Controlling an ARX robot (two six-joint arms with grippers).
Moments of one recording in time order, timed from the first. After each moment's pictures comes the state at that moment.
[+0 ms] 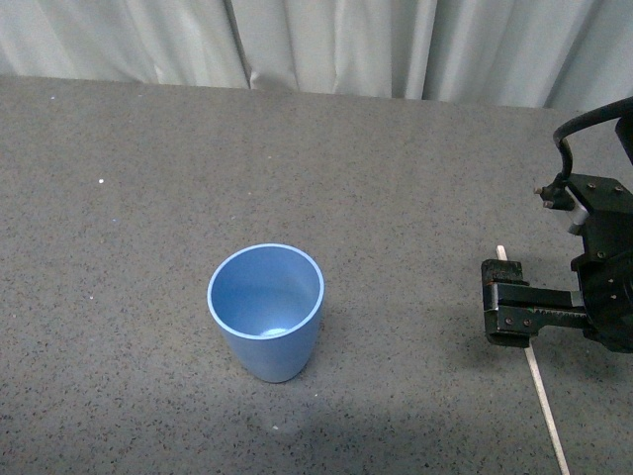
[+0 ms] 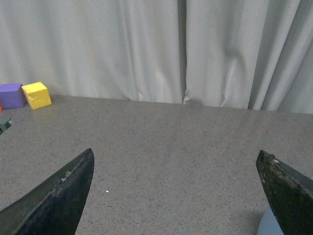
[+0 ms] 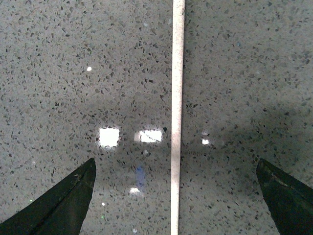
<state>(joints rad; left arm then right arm) 0.00 0.00 0.02 0.00 0.00 0.00 0.23 1.91 0.75 0.00 0.01 0.27</state>
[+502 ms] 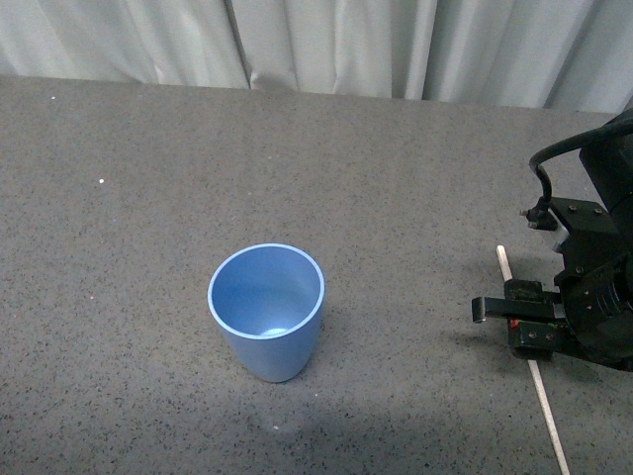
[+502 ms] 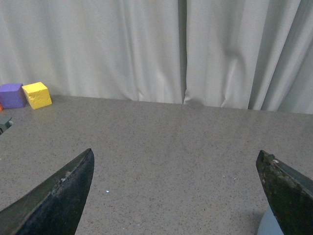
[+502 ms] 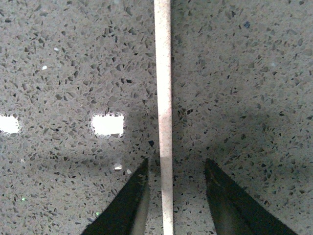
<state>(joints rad) 0.00 0.00 0.02 0.00 0.00 0.00 0.23 2.02 0.80 -0.02 0.02 0.30</state>
